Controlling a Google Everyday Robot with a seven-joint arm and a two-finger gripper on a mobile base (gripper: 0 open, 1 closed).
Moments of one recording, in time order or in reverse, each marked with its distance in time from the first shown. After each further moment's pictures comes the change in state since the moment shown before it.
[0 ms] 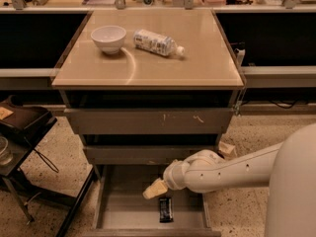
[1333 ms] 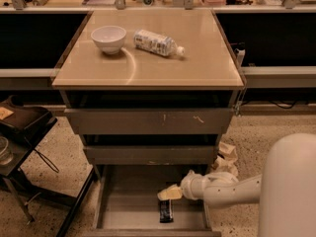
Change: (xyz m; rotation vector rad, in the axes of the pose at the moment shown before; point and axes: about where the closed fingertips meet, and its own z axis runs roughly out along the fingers) arm 0.070 -0.064 0.042 0.034 -0.164 0.200
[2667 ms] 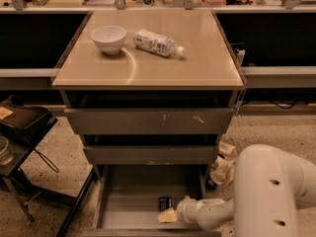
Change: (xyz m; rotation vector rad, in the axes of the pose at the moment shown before) arm 0.126 0.019 0.083 -0.059 0.078 0.129
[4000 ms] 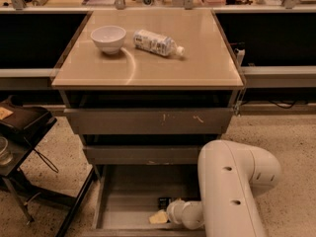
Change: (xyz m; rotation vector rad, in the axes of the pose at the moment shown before) arm 0.017 0.002 0.068 0.052 0.044 -0.014
